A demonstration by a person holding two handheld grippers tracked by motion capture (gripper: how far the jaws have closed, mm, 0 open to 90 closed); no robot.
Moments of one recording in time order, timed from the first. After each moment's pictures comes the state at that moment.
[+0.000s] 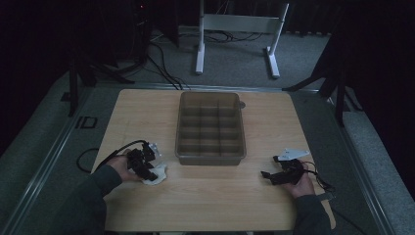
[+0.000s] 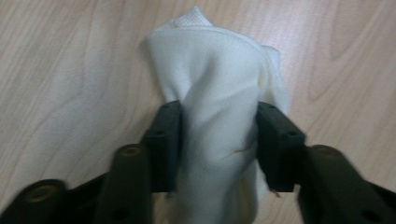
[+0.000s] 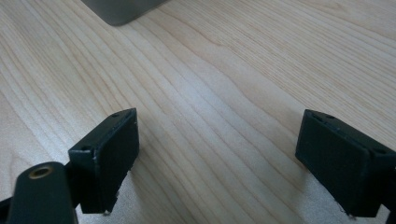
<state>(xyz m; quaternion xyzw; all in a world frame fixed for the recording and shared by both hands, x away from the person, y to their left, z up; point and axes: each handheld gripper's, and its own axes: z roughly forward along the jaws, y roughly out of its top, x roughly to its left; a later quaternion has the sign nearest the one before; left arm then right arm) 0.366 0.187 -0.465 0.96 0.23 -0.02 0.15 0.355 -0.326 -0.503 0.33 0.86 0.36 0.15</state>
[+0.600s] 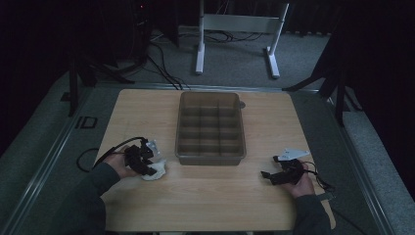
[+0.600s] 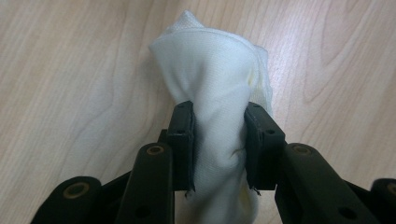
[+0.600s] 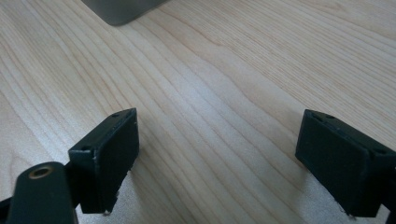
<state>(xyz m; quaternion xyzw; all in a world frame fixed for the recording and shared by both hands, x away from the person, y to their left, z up) 0.365 0.190 -0.444 0.97 0.21 0.02 0.16 0.355 -0.326 -0.503 0.33 0.86 0.36 0.15</state>
